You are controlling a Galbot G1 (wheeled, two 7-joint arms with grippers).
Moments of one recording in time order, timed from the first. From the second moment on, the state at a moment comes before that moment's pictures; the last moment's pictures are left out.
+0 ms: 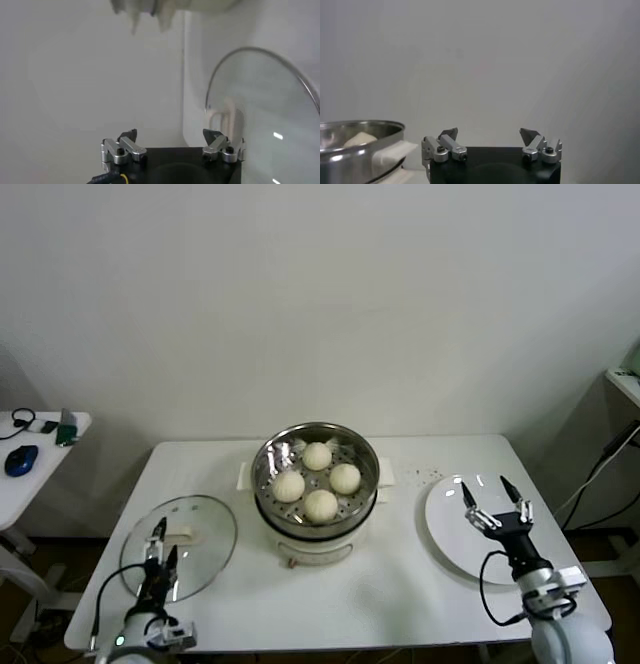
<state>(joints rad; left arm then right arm) 1.55 -1.24 -0.56 -1.83 1.24 0.24 -0.06 -1.44 1.15 0.68 1.82 0.44 0.14 -0.19</state>
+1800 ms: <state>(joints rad) 1.28 -1.24 -0.54 -1.46 1.28 0.15 -0.17 -1.42 1.22 0.67 1.75 0.29 0.15 -0.23</state>
